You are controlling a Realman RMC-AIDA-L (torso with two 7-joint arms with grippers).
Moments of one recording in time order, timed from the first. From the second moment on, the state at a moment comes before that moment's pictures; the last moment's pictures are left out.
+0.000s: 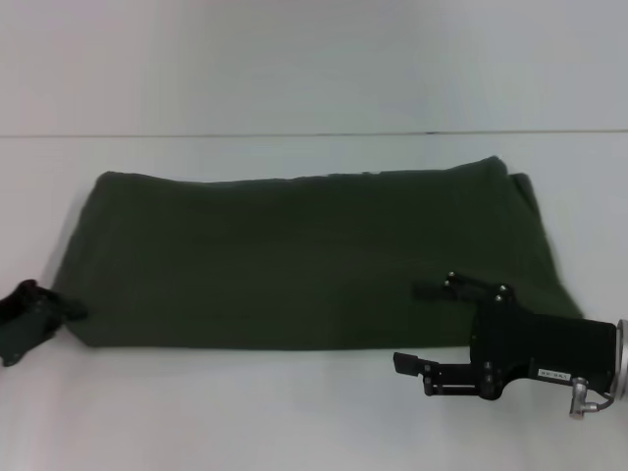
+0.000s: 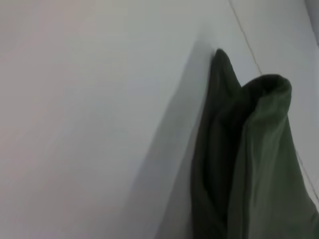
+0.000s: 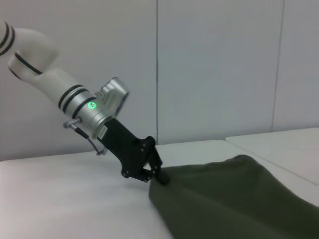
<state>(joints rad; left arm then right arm) -0.48 -2.02 0.24 0.63 2.42 1.34 -2.55 0.48 2.09 -0.84 -0.49 -1.80 -1.54 0.92</state>
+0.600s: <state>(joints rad) -0.42 -1.96 0.07 0.77 2.49 1.35 -2.54 0.47 2.09 -0.84 -0.49 -1.80 -1.54 0.92</state>
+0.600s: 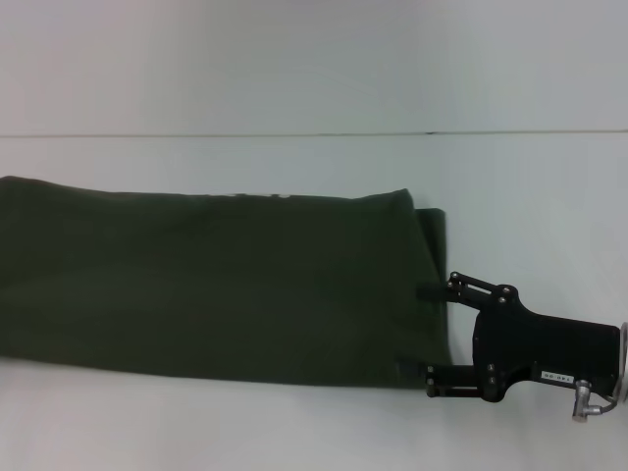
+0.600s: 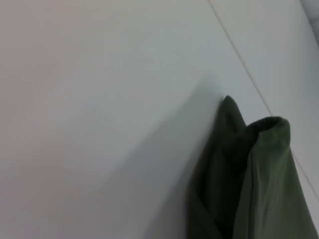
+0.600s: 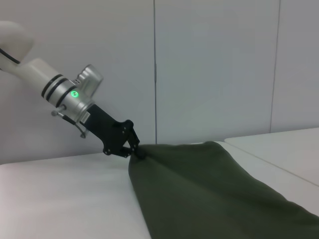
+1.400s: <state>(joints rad) -0.44 -1.97 0.05 0.74 2.19 1.61 -2.55 0.45 2.09 -0.83 -0.48 -1.80 -1.47 0.92</state>
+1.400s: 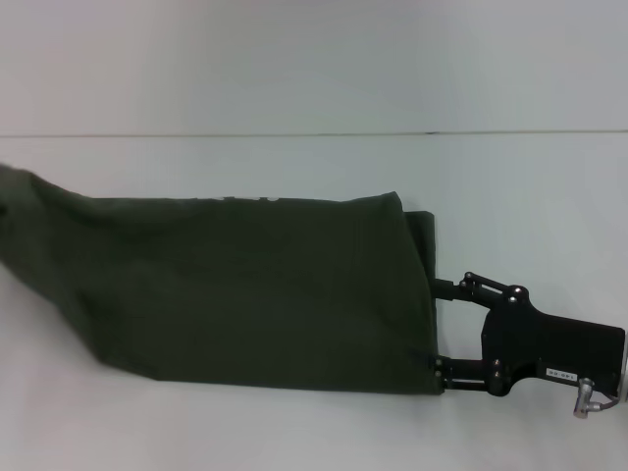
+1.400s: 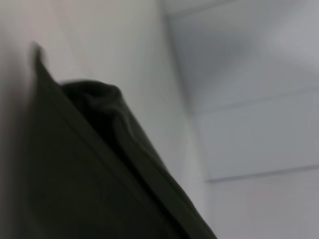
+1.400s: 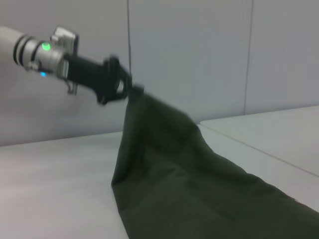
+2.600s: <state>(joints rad) -0.86 -2.17 0.26 0.11 1.98 1.37 -2.07 0.39 2.09 -0.80 -0.46 -1.80 -1.44 0.91</state>
